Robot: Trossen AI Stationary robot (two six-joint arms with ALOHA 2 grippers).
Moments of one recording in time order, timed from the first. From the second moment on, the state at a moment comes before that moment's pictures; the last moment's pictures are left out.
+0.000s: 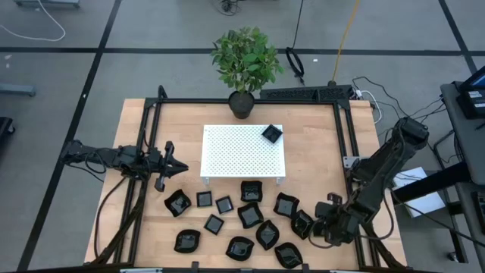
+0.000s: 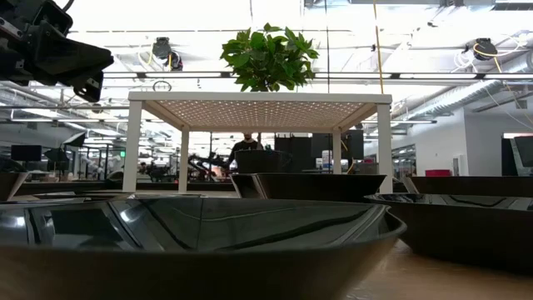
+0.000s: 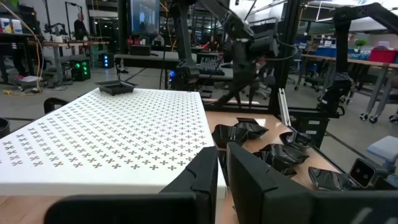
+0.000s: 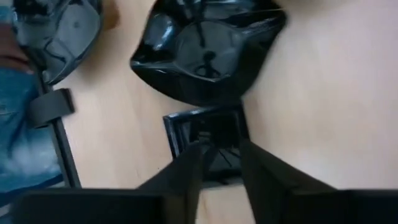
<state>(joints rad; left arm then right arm) -0.20 0.03 0.02 0.06 -0.10 -0.08 0.96 1.30 0.73 -0.63 0.13 1.24</state>
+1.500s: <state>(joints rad) -0.20 0.03 0.02 0.06 -0.10 -0.08 0.96 1.29 0.52 -0.44 0.13 1.14</state>
